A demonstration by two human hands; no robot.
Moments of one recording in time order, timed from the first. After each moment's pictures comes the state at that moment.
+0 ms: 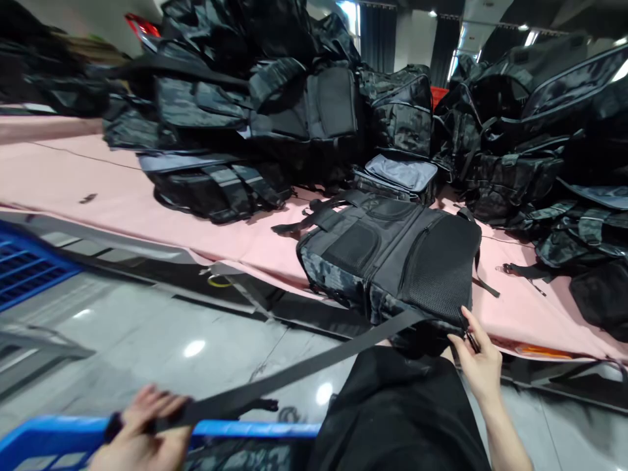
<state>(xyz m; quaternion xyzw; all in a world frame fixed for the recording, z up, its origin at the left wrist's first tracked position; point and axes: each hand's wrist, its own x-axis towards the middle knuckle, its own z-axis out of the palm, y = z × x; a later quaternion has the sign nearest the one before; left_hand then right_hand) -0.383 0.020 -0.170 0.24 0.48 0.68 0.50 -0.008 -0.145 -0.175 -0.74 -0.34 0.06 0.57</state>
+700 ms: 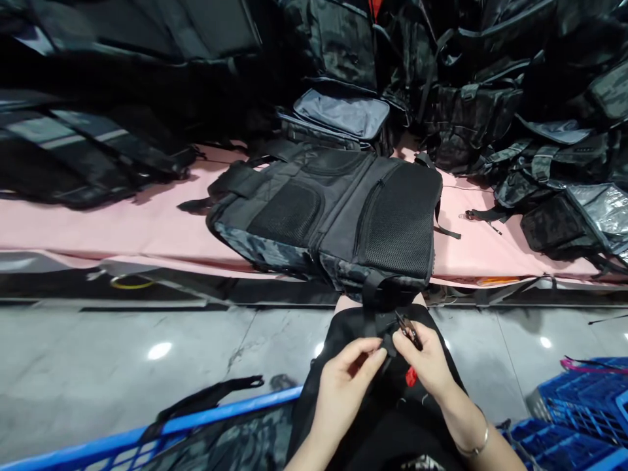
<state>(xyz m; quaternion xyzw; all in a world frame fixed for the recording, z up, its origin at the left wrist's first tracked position) -0.197 -0.101 -0.169 0.64 0.38 0.28 0.61 -0.071 -0.172 -0.173 -0.64 -0.29 0.39 0.60</state>
